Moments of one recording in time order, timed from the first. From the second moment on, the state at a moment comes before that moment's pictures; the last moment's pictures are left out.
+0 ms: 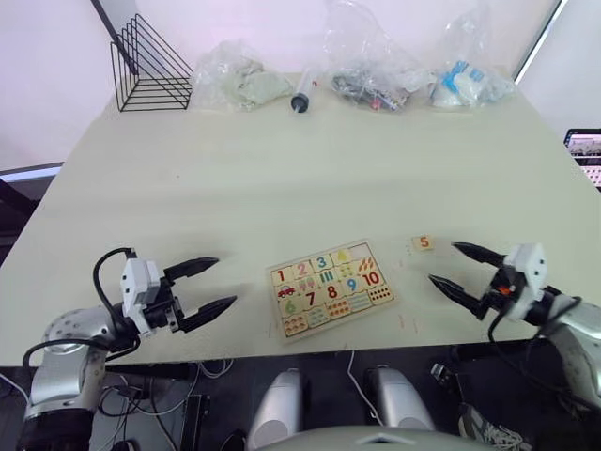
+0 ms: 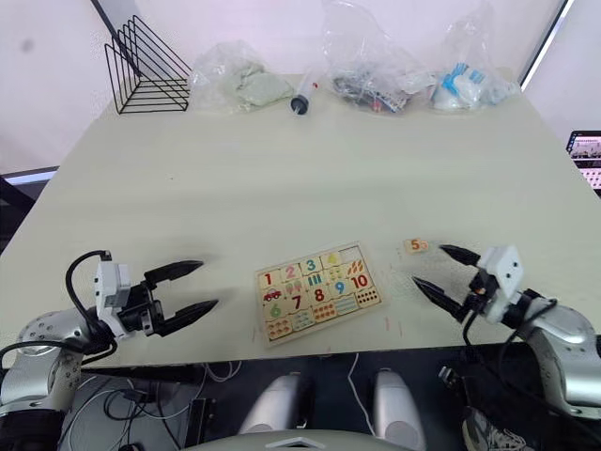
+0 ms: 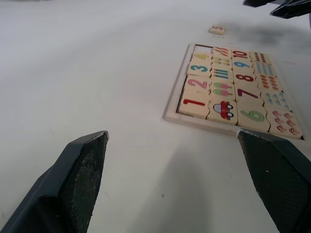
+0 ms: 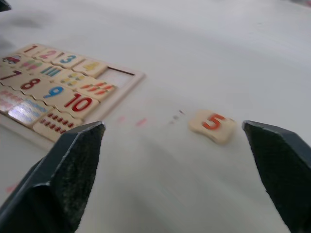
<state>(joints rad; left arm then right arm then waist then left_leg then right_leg) 0.13 0.71 0.29 0.10 -0.54 -0.06 -1.28 0.15 -0.57 -0.29 -0.15 0.44 0.10 1.00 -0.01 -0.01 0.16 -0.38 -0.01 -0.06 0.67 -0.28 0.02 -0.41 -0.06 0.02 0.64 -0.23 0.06</state>
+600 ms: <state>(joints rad) 0.19 0.72 0.37 0.10 -0.55 -0.05 -1.27 0.24 -0.61 -0.44 0.14 0.47 -0.13 1.14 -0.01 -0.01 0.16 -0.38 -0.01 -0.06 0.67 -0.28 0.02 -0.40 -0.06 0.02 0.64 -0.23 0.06</state>
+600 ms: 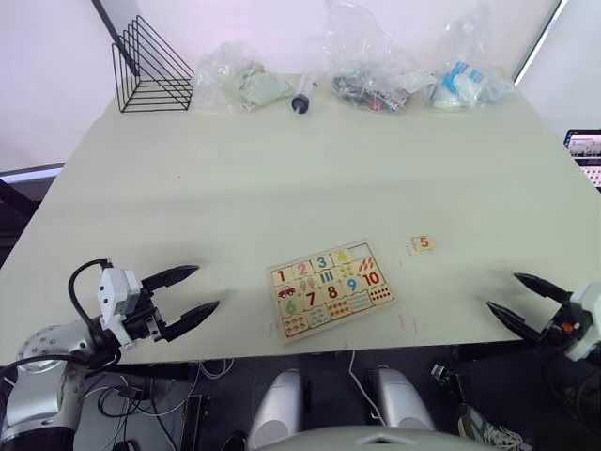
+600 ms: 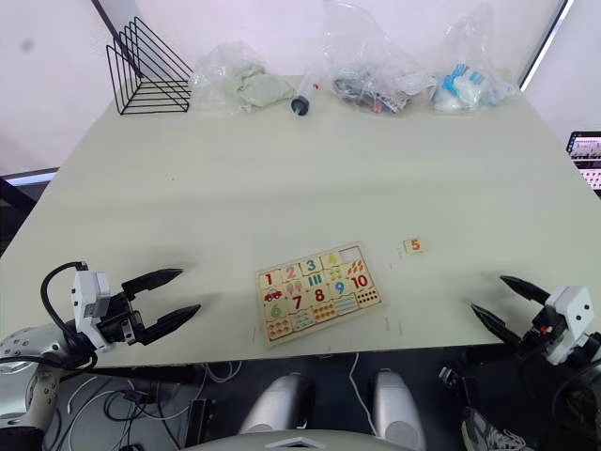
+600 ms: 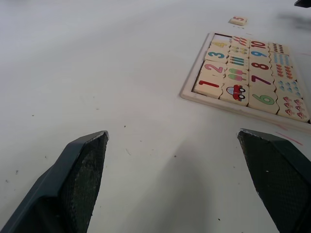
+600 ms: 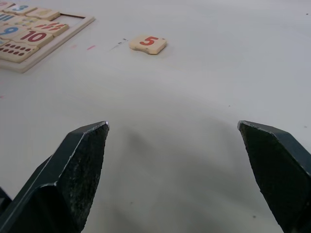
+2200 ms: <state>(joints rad) 0.13 0.72 0.37 0.21 -0.53 -0.12 -1.39 0.22 -0.61 -0.38 0.11 0.48 -0.13 1.15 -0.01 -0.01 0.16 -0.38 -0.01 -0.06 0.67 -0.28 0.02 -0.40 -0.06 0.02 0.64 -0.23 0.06</state>
